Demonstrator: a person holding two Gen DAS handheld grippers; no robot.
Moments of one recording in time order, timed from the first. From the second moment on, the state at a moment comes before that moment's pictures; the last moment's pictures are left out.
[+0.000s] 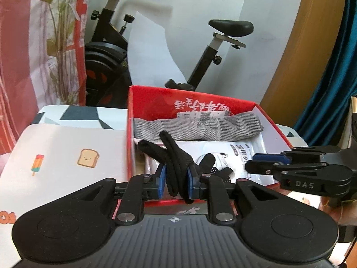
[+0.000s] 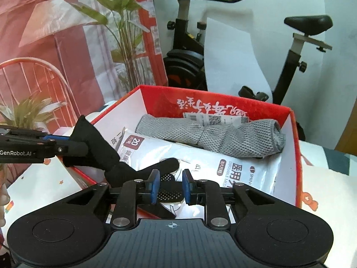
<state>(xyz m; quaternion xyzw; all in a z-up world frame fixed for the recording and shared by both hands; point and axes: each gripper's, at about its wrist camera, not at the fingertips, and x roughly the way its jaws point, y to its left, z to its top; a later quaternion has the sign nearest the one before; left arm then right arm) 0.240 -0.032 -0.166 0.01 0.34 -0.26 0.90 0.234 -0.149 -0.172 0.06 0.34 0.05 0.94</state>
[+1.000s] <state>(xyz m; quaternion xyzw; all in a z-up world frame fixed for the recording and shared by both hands) 0.181 0.025 -0.212 -0.03 0.37 -0.21 0.91 0.152 -0.112 -0.205 0.06 0.32 0.08 0.94</state>
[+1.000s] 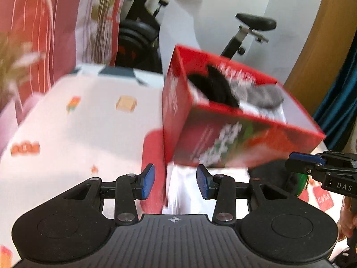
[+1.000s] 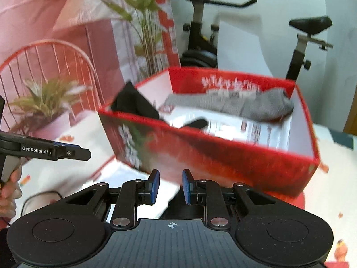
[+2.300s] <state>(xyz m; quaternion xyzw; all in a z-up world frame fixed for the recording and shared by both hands) 0.199 0.019 -0.267 -0.04 0.41 -0.18 0.90 0.158 -0.037 -0.271 -0.31 0.34 0.14 0.88</state>
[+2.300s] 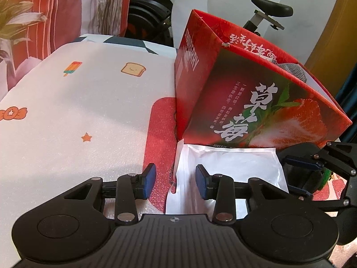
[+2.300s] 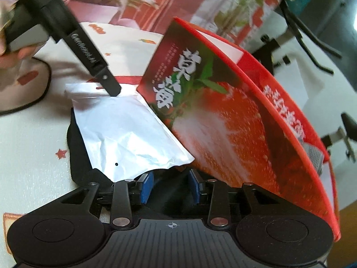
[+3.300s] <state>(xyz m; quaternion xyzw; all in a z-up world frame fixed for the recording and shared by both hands) 0.201 0.025 -0.265 -0.06 0.41 -0.18 0.89 0.165 -0.031 -0.261 -0.30 0.33 0.21 0.87</state>
